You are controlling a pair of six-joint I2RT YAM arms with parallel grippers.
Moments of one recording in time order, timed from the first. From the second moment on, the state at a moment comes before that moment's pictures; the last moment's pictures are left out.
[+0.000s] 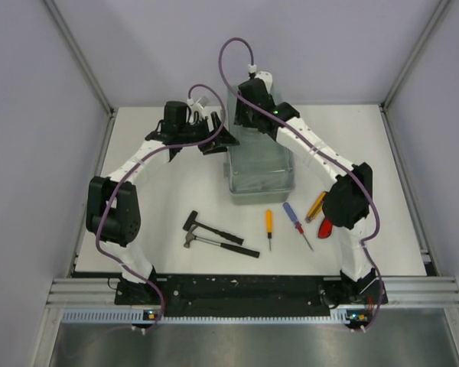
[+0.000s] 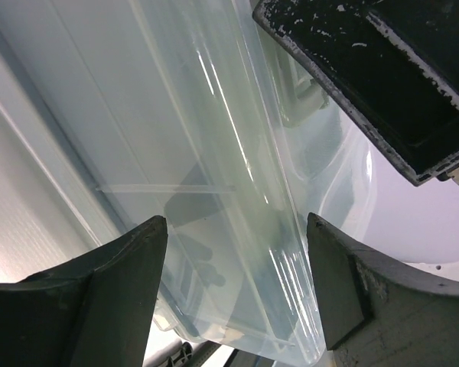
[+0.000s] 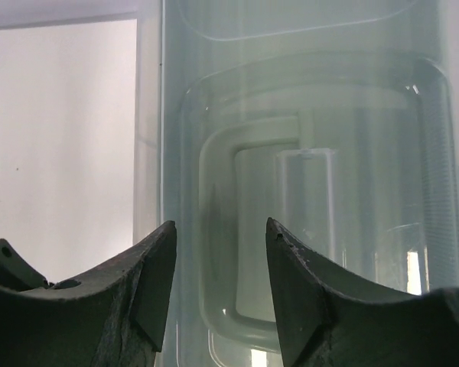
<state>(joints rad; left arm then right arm) -0.27 1.77 1.39 -0.17 0.78 -0.64 0.65 2.07 2.12 -0.64 0.36 0.51</state>
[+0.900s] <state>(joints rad) -0.27 1.79 1.44 -0.24 0.75 -0.62 0.42 2.06 1.89 -0.19 -0.53 0.76</state>
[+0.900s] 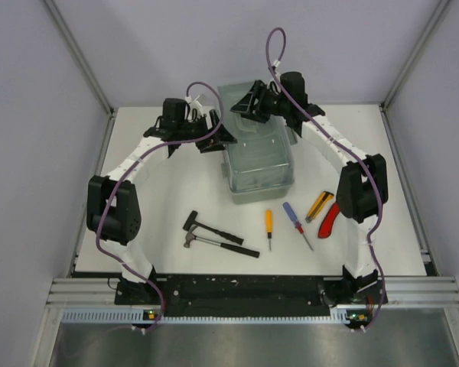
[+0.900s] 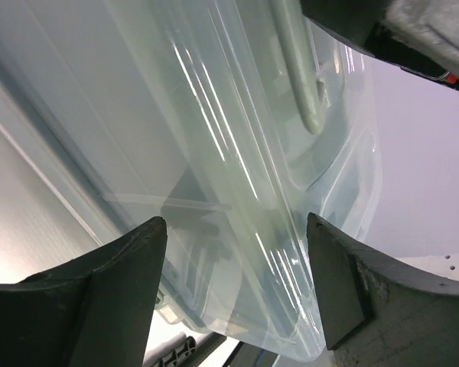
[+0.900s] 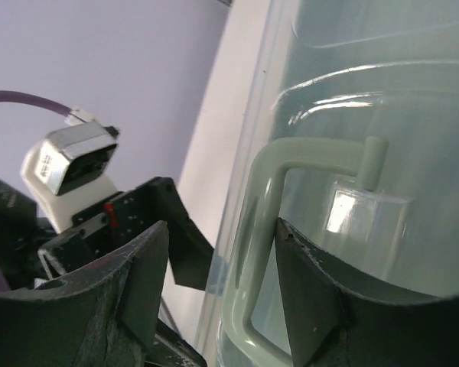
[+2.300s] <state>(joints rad) -0.30 1.69 1.49 -0.02 0.44 -0.67 0.38 2.07 1.69 0.30 -0.70 1.11</state>
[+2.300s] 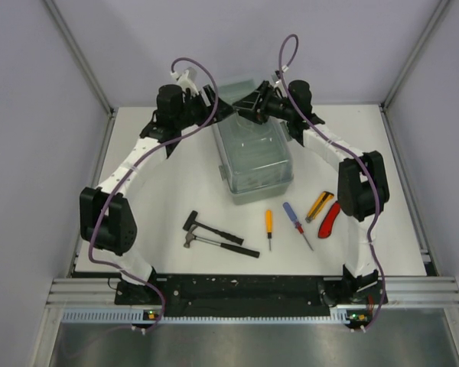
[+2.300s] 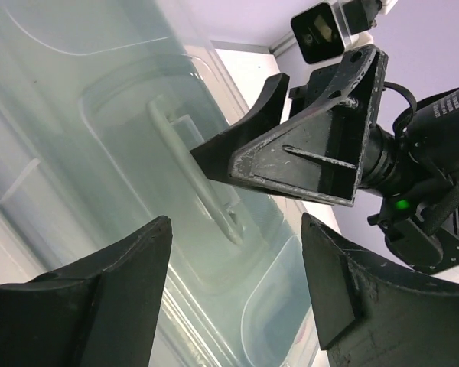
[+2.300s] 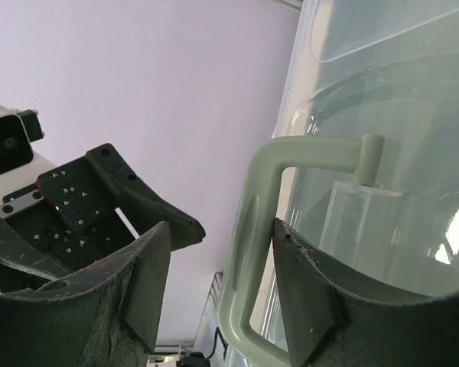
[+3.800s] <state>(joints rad) -0.38 2.00 1.99 -0.44 0.41 -0.75 0.26 1.68 1.48 -0.27 -0.28 0.78</state>
